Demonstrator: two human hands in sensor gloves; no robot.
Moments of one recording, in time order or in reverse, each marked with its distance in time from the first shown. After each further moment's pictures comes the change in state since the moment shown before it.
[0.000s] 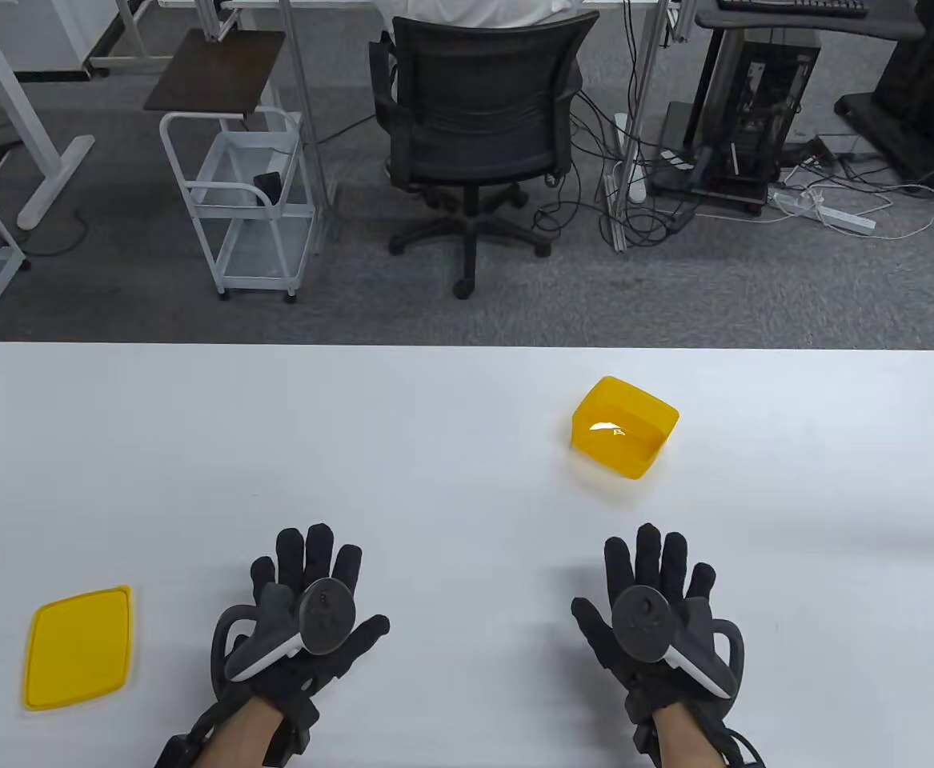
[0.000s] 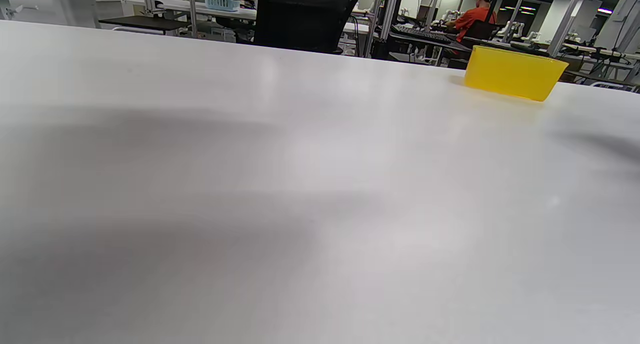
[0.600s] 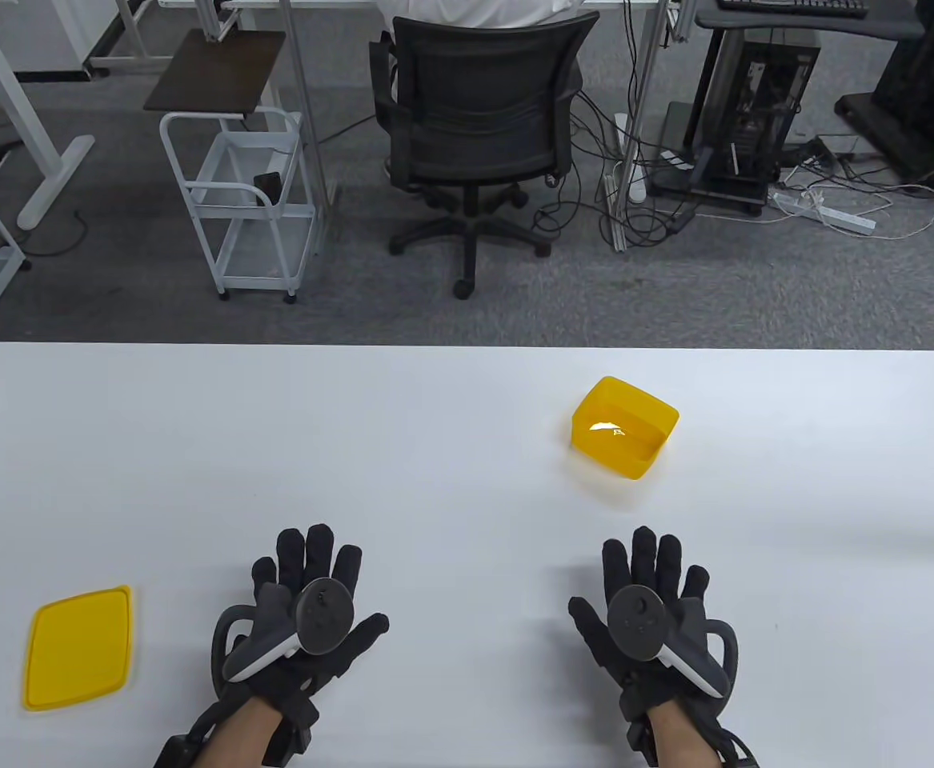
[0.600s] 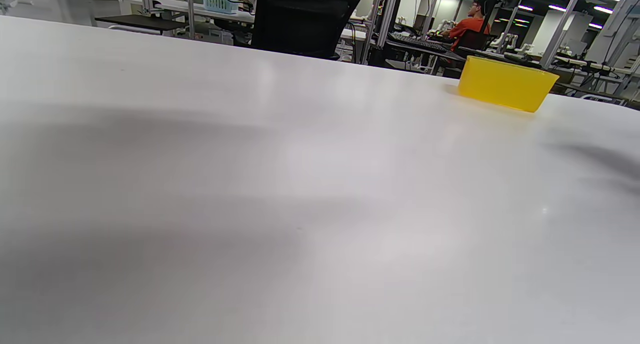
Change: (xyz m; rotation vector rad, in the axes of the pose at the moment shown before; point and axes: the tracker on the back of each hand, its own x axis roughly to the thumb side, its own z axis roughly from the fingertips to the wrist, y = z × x) left_hand -0.001 0.001 0.001 0.018 -0.014 0.034; right_hand 0.000 0.010 -0.009 0.013 0.033 0.007
